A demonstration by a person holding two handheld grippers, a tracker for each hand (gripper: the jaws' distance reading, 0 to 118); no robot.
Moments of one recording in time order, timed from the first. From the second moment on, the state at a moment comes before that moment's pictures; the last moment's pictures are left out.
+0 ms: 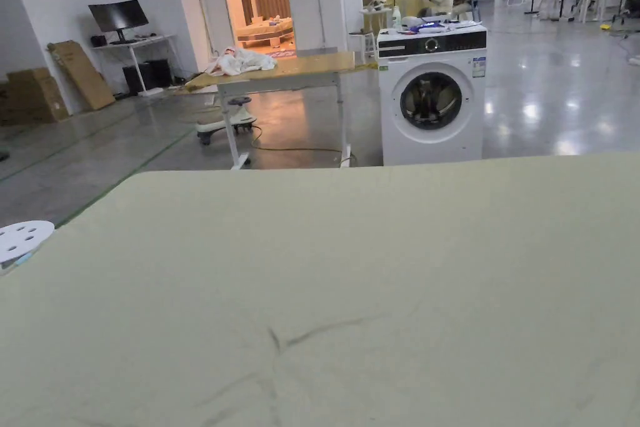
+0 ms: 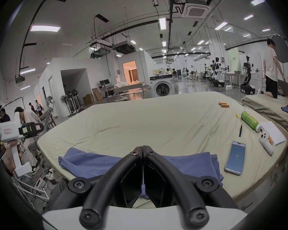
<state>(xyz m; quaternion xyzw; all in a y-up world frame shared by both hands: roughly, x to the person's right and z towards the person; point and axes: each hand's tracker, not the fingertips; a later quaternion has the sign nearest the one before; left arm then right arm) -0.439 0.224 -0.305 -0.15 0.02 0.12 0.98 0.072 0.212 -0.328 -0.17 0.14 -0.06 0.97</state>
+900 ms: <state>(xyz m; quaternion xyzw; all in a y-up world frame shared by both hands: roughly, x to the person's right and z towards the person) -0.522 0.045 -0.393 -0.22 0.01 0.56 0.79 0.095 0.199 -0.324 -0.21 0.12 -0.16 0.96</state>
